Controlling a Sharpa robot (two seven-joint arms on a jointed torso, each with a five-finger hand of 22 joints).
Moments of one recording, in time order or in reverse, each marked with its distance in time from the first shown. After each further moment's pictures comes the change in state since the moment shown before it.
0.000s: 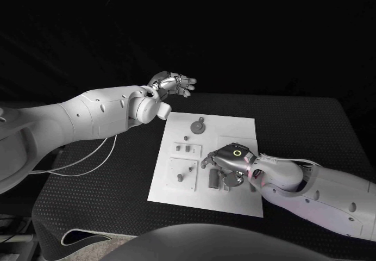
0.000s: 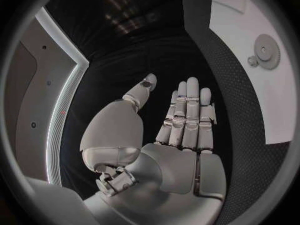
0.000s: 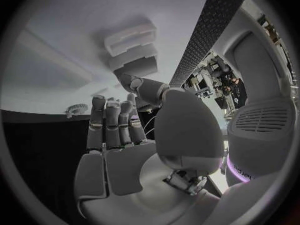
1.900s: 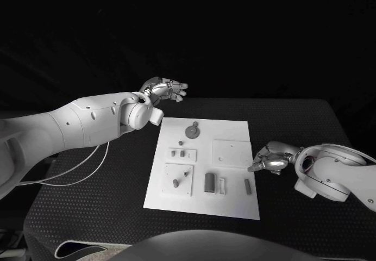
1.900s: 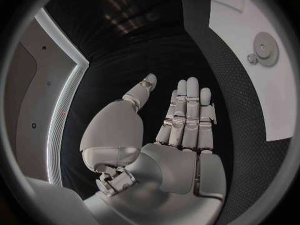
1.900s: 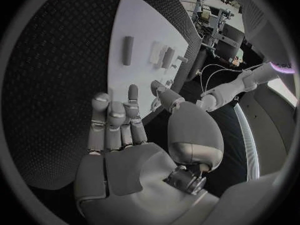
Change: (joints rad) left arm 0.000 -0.015 -0.001 0.006 0.000 -0.001 0.003; left_hand 0.000 0.000 -0.003 0.003 0.000 0.000 0.000 0.008 -0.002 0.035 -0.026 0.047 0.014 0.004 0.003 -0.008 0.014 0.000 0.000 0.000 -0.008 0.000; right arm 0.127 -0.296 0.006 0.105 0.819 0.237 -0.358; right_hand -0.420 0.085 -0.289 0.105 0.000 0.236 0.083 0.103 0.086 0.269 -0.055 0.022 -0.028 0.254 -0.078 0.002 -0.051 -0.007 0.229 -0.143 0.056 -0.092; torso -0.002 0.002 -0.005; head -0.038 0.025
